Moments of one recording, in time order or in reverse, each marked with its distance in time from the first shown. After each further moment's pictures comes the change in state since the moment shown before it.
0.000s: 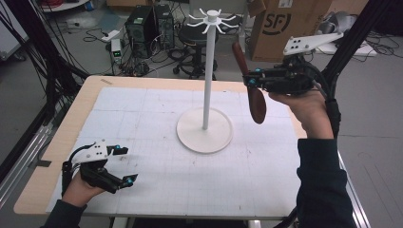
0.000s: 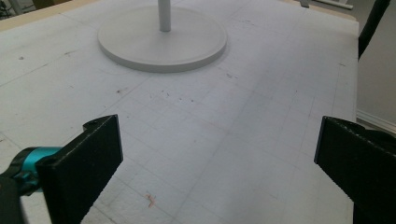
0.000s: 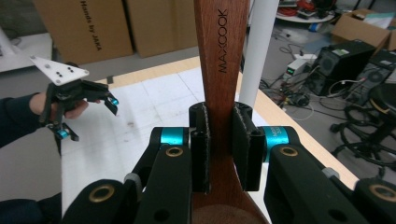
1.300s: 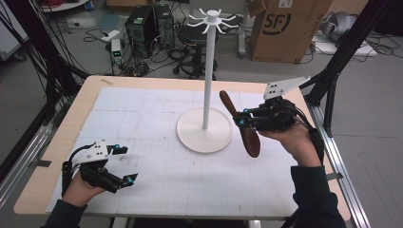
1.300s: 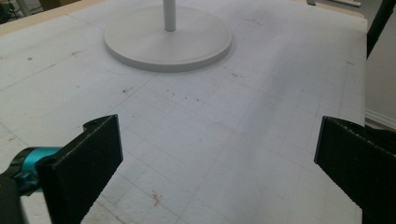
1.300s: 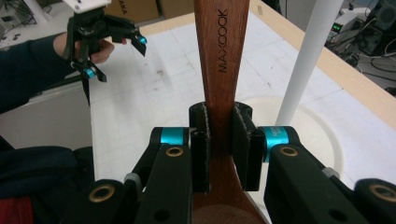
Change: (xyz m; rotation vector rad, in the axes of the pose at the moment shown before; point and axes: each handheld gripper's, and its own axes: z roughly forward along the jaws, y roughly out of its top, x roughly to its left) left arm 0.000 0.000 0.001 0.003 0.020 0.006; right arm 0.021 -0.074 0.034 0.126 0.117 0.017
